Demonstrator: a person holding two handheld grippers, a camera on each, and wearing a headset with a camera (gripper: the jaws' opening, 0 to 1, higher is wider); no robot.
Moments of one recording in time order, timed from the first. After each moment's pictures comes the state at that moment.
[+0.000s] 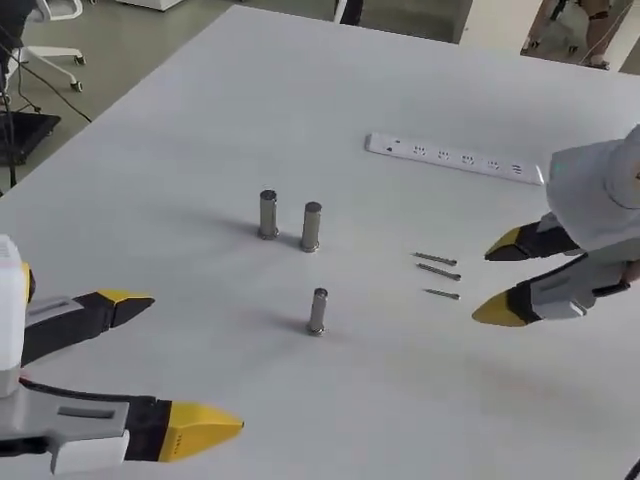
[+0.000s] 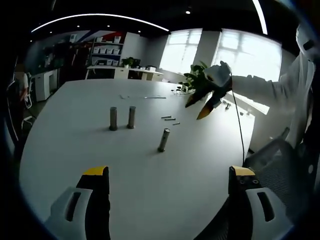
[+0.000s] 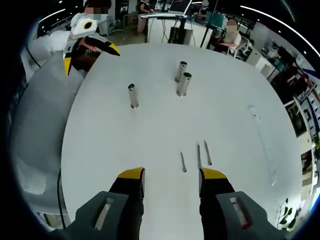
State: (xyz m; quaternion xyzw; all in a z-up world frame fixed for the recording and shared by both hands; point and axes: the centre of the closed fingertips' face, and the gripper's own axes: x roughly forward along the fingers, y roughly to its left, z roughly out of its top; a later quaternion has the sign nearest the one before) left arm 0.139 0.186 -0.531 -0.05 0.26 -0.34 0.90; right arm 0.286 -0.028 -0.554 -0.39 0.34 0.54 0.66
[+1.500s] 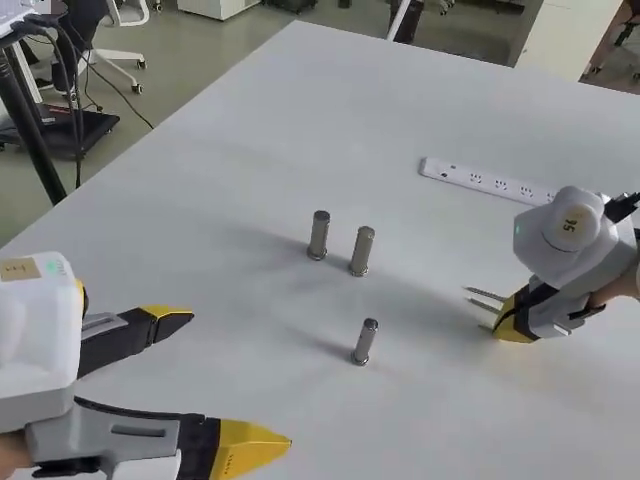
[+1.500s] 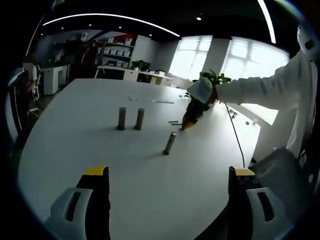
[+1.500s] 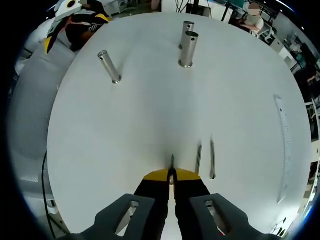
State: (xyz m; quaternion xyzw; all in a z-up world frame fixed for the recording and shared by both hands) left arm 0.140 0.197 -0.529 -0.08 0.26 -0.30 0.92; right arm 0.315 -0.018 -0.612 -0.45 0.41 0.55 0.57
